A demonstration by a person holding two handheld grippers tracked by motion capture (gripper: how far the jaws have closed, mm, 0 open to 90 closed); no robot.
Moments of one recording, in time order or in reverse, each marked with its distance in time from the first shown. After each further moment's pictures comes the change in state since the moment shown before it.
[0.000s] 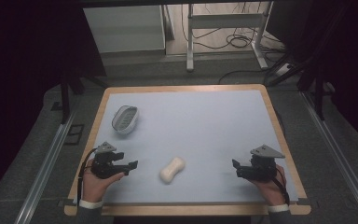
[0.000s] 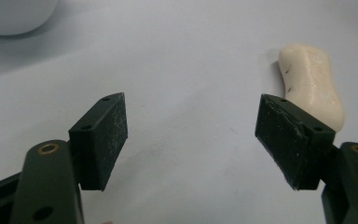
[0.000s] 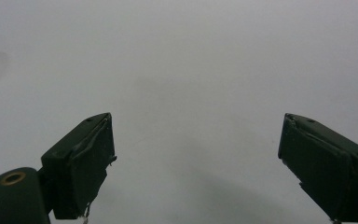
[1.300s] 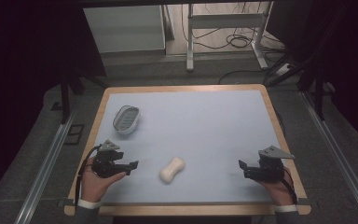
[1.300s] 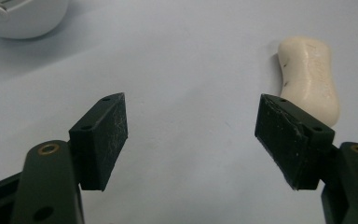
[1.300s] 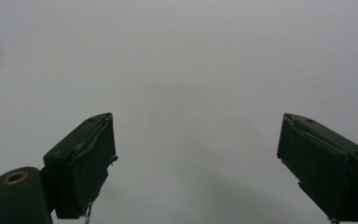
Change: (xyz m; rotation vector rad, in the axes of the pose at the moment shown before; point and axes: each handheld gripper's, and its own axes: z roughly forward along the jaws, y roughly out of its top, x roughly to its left) left arm -0.019 0.017 -0.010 0.069 0.050 0.030; right arm -0.018 -0.009 -0.007 0.008 0.018 0.025
